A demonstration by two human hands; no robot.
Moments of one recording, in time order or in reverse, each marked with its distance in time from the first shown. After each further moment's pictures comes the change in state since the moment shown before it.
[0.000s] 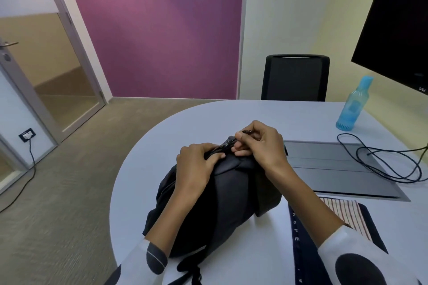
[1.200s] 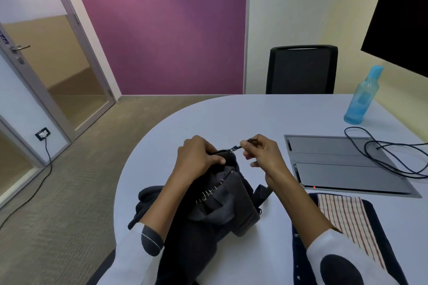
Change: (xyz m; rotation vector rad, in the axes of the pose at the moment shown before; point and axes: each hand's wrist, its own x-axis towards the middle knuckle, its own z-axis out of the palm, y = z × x) left_hand 0.017 0.025 0.004 0.264 -0.307 -0.168; right_hand 0.011 0.053 -0.022 0.110 -0.019 0.288
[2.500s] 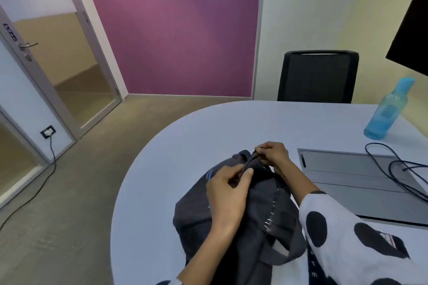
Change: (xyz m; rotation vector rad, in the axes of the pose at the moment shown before) left_hand 0.022 0.005 0.072 -0.745 0.358 -0.052; right_hand 0.161 0.037 0.004 -0.160 0.063 0.197
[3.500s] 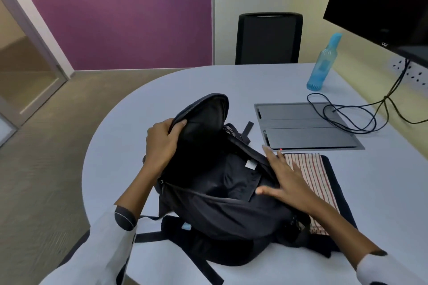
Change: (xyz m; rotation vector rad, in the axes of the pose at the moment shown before) left_hand 0.004 -0.025 -0.059 0.332 -0.158 0.067; right_hand -0.216 0.131 -0.115 -0.854 -0.224 -0.371
